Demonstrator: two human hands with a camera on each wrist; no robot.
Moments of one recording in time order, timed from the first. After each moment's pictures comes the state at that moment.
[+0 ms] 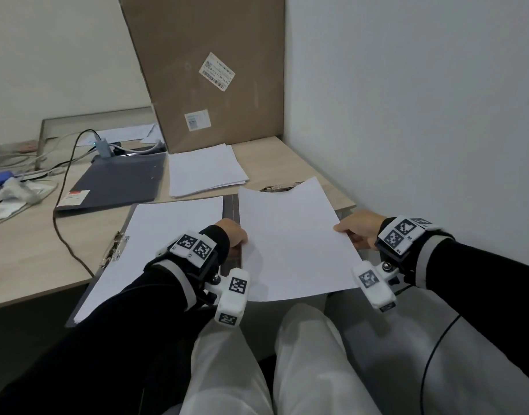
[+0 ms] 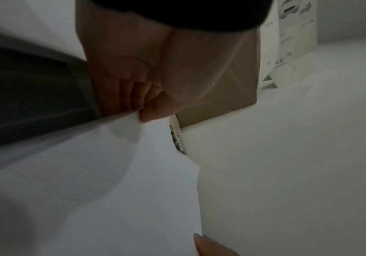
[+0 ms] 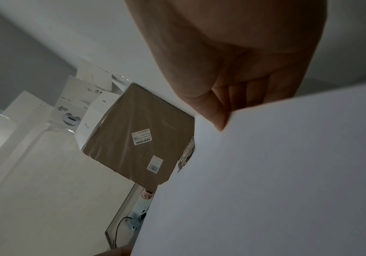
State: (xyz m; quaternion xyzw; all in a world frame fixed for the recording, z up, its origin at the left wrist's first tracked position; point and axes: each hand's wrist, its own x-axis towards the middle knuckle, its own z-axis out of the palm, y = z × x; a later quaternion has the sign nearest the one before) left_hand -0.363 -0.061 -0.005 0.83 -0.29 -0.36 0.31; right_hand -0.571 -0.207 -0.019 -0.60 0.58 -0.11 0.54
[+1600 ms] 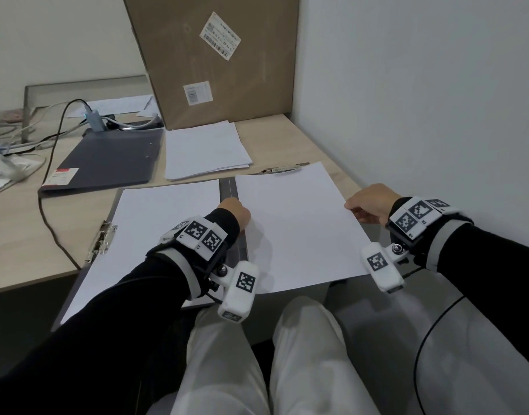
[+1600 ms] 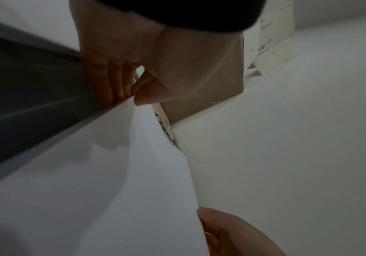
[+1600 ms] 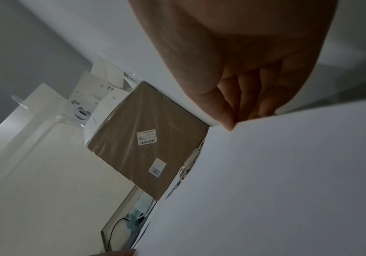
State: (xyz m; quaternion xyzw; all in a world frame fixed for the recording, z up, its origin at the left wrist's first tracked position) left_hand -0.353 -0.090 -0.009 0.88 -0.40 -0.23 0.13; right_hand -0.552 -0.250 -0.013 -0.65 0.58 -0.15 0.47
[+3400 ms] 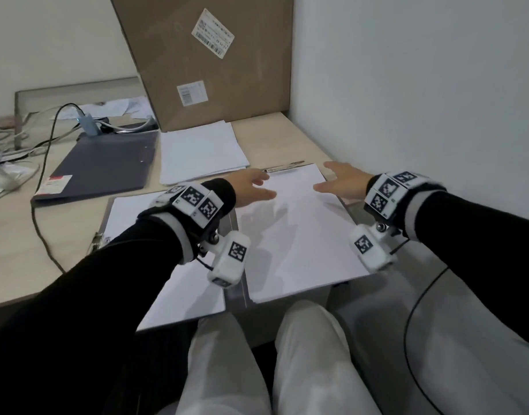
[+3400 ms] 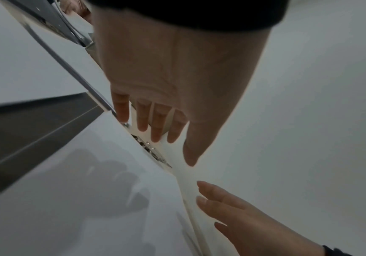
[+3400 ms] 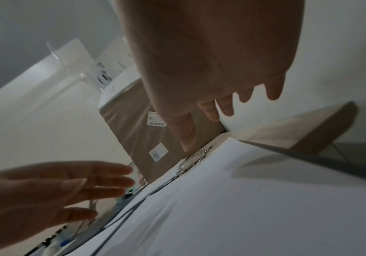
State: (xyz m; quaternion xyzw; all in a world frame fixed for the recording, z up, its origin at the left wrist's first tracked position) left_hand -0.337 -0.120 0.034 0.80 -0.53 -0.23 0.16; right_hand -0.509 -0.257 0.017 -0.85 0.45 -0.03 0.27
